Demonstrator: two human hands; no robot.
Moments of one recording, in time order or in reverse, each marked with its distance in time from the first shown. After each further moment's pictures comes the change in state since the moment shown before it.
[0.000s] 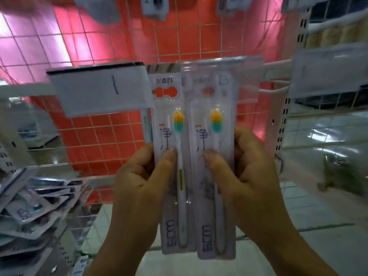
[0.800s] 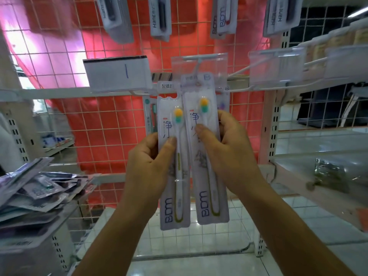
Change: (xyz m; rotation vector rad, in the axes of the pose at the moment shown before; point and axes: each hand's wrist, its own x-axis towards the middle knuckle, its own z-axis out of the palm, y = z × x) left_hand -0.022 -0.009 0.012 0.109 0.027 0.078; right_hand 0.005 0.004 -0.011 -0.065 -0.005 -0.001
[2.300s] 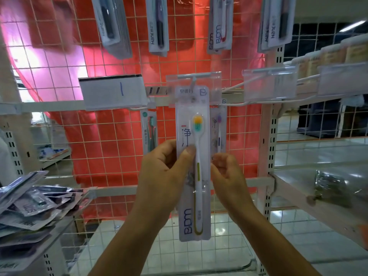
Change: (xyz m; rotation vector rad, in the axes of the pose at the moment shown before) left_hand 0.009 0.003 0.022 0.029 -0.098 0.085; right_hand 0.001 0.081 -0.015 -0.149 0.107 0.182
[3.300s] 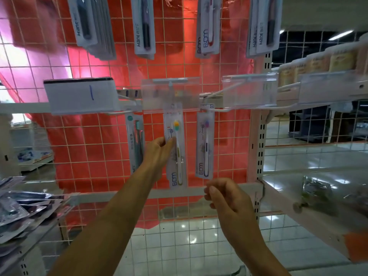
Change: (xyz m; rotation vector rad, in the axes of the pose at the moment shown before) left_hand 0.115 -0.093 0.014 0.145 0.067 -0.358; right_hand -0.032 0.012 -0.038 0.036 -0.040 -0.077
